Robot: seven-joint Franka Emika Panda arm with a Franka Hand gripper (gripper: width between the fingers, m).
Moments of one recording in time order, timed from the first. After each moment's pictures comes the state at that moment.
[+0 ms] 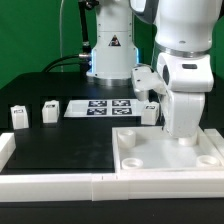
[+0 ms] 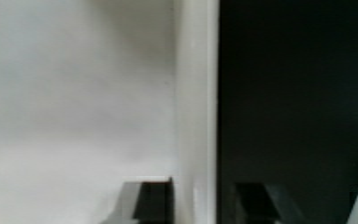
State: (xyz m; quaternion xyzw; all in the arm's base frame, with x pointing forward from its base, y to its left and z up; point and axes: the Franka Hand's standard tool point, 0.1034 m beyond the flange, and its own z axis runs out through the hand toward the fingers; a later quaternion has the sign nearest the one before) arm 0.493 0.081 0.024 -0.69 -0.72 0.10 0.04
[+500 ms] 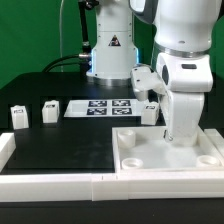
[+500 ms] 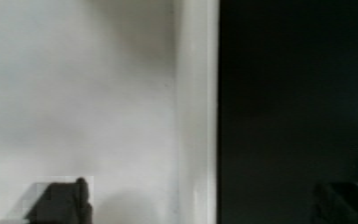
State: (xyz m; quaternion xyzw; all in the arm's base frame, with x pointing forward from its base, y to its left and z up) arm 0.493 0.080 0.023 -0.69 -0.72 0.10 0.04
